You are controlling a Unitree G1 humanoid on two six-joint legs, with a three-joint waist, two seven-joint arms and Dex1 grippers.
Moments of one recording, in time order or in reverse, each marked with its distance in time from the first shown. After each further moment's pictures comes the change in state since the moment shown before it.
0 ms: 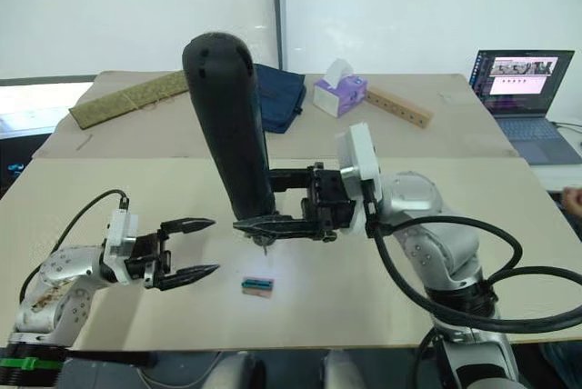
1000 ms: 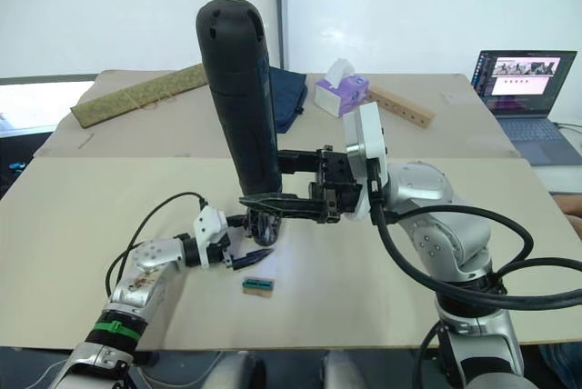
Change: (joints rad) left arm -0.213 -0.278 -0.234 0.281 0.354 -0.124 0.258; right arm -0.031 -0.028 -0.008 0.019 -0.007 0.014 -0.064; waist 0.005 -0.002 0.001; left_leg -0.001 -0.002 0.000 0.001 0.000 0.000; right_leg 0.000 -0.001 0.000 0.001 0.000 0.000
